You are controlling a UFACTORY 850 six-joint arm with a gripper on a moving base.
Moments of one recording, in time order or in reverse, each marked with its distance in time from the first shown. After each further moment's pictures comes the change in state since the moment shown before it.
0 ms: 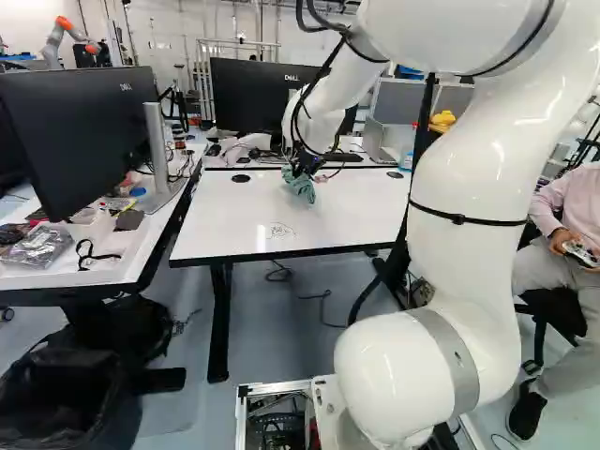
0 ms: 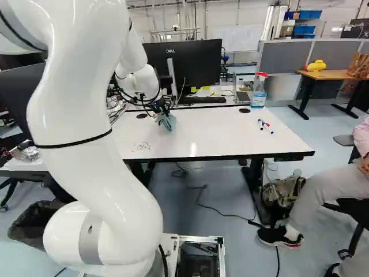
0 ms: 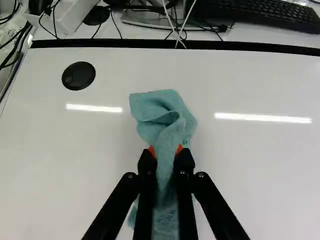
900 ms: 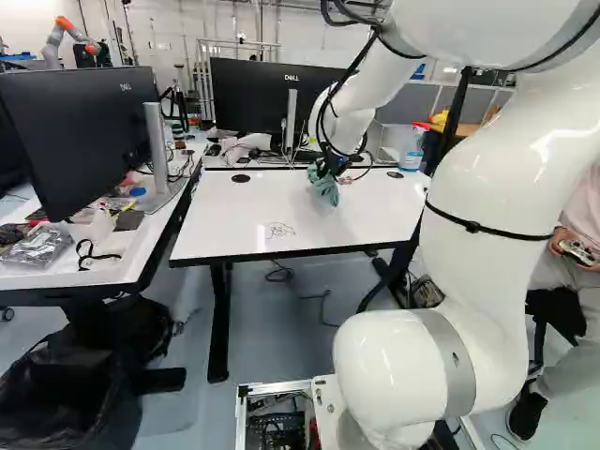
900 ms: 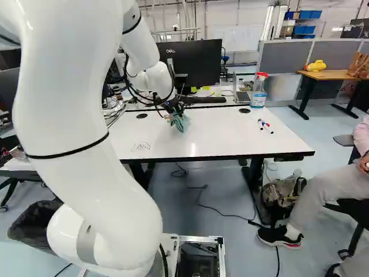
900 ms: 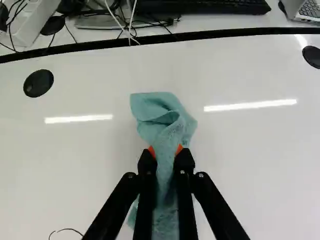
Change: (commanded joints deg) arm -8.2 4.4 4.6 0.0 0.0 0.0
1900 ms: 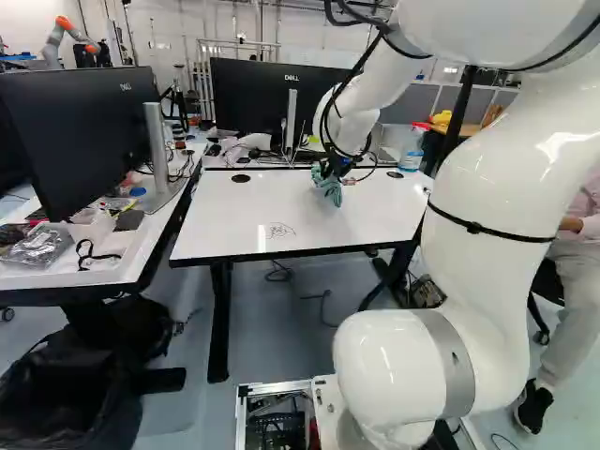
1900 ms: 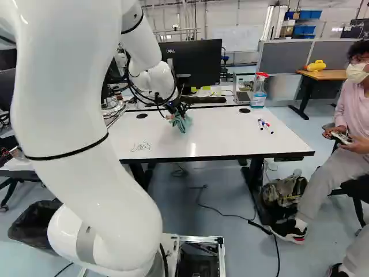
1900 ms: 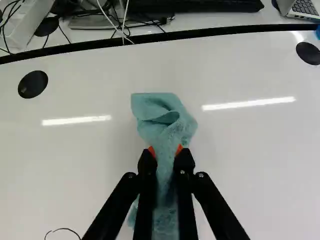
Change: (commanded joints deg) arm -0.3 0.2 0.1 0.0 0.0 0.0
